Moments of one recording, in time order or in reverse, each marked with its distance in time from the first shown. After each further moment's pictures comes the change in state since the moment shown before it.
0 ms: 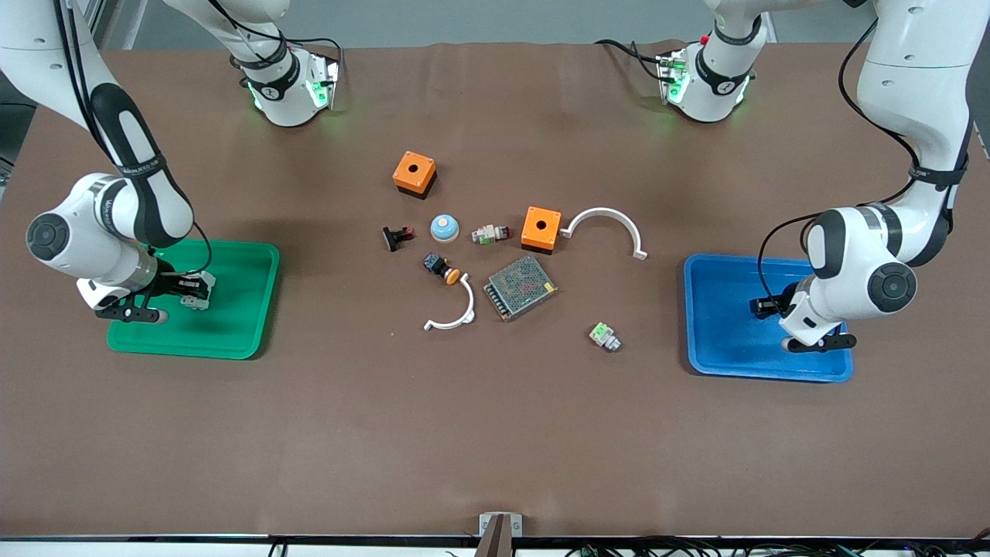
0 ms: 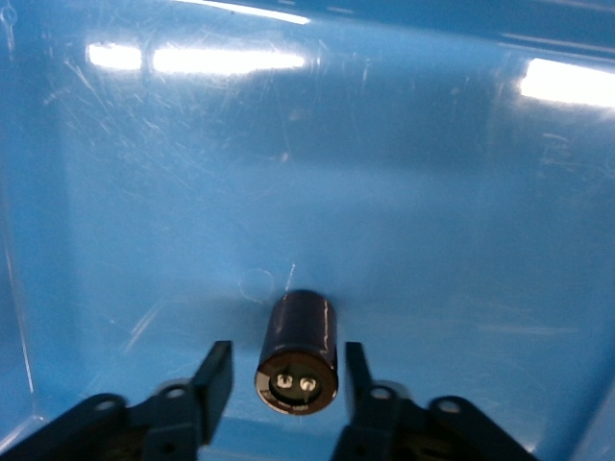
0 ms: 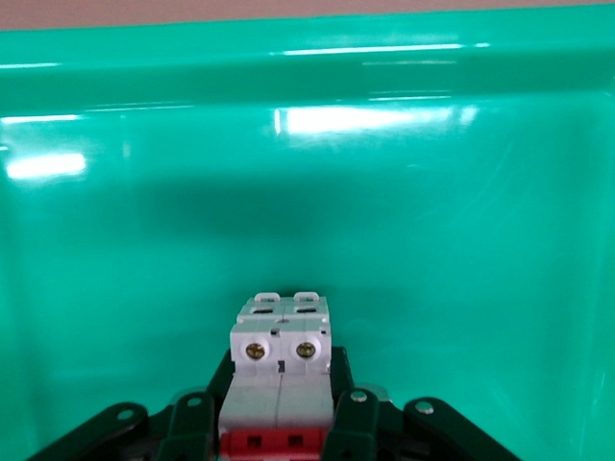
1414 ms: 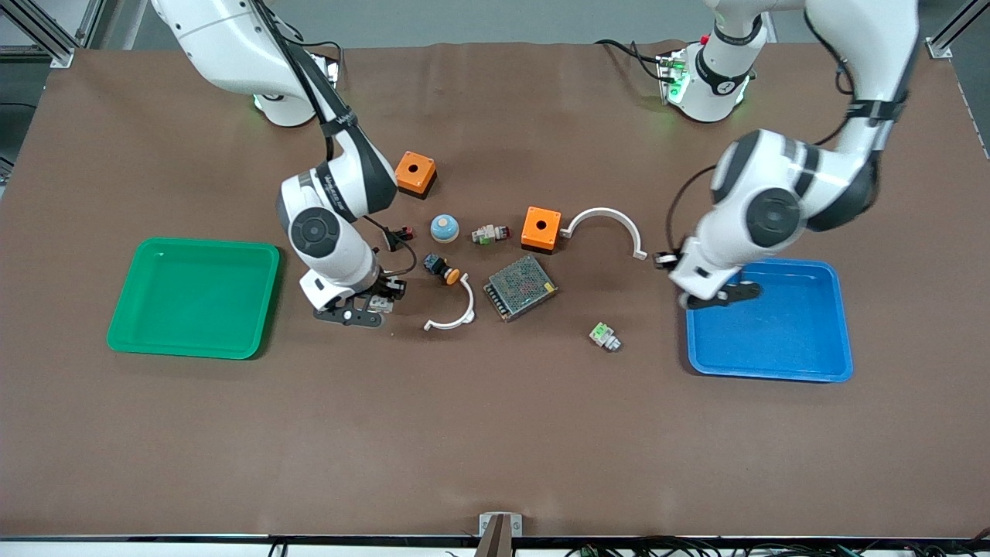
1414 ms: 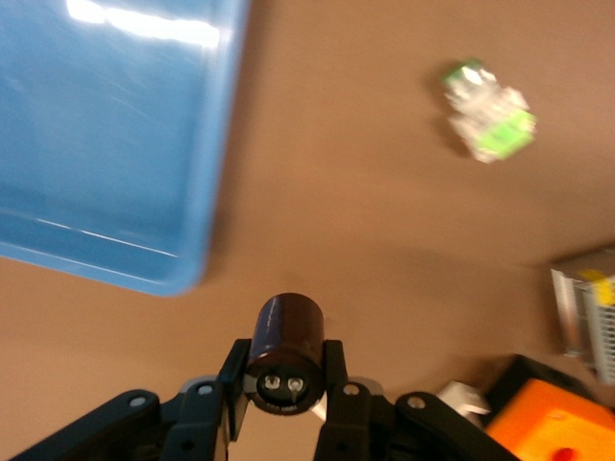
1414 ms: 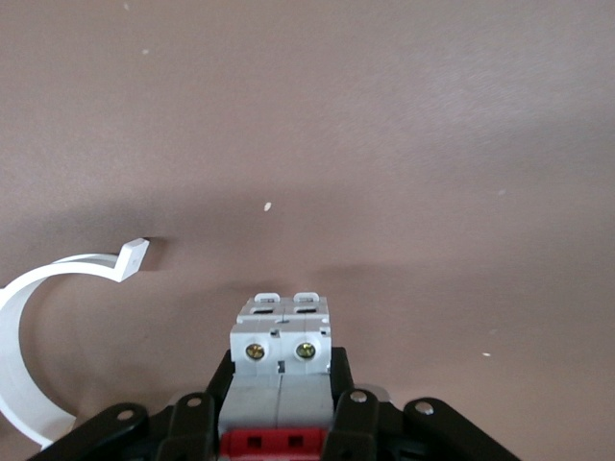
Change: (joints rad) left arm -0.026 -0.228 -0.455 -0.010 0.000 -0.239 -0.583; right arm 0.696 0.112 0.022 0.258 0.051 -0.096 0.744
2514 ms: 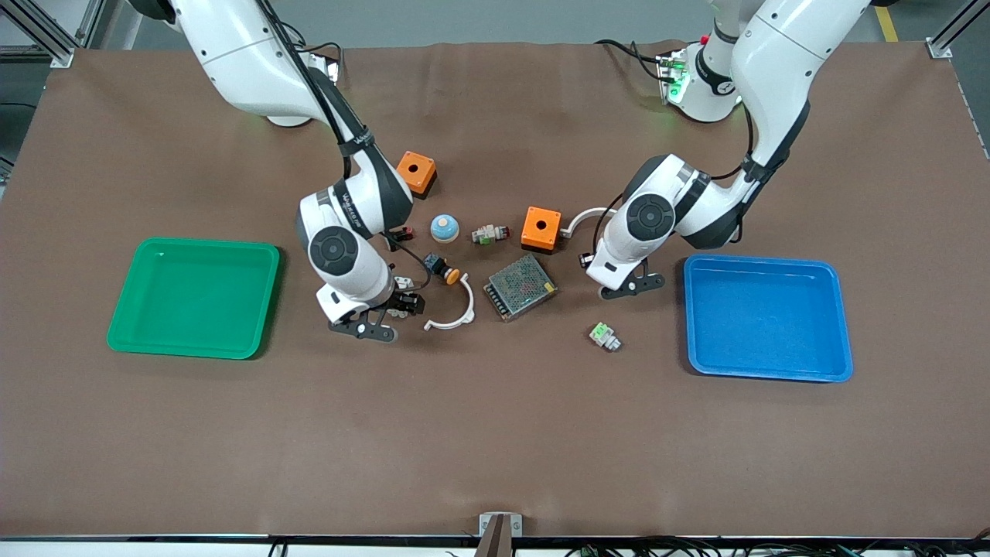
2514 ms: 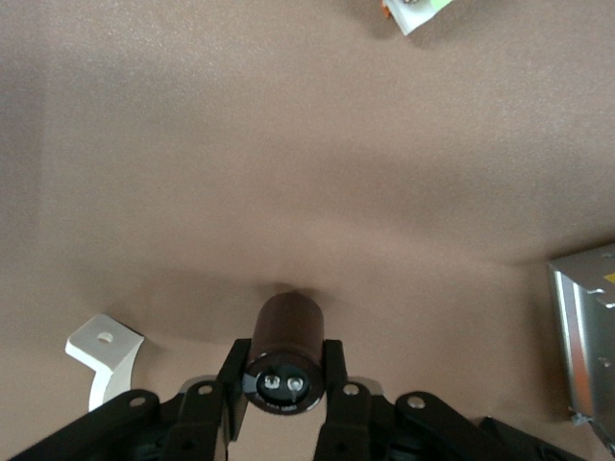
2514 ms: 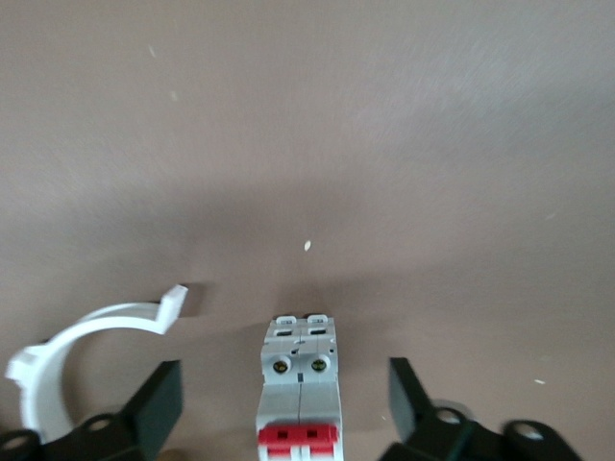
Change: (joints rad) left arm -0.114 0.212 -0.026 -0.111 0.138 0.330 -0.255; right arm 0.012 0.085 -0.025 0.174 0.030 -0.096 0.048
